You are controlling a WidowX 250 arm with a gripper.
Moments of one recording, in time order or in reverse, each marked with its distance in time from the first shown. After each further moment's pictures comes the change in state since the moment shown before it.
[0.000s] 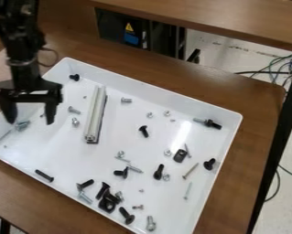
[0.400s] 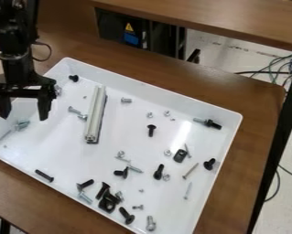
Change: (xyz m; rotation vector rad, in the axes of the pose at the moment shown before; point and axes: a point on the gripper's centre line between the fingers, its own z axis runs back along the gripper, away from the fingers) arm -0.004 0.023 0.010 0.021 -0.001 -0.014
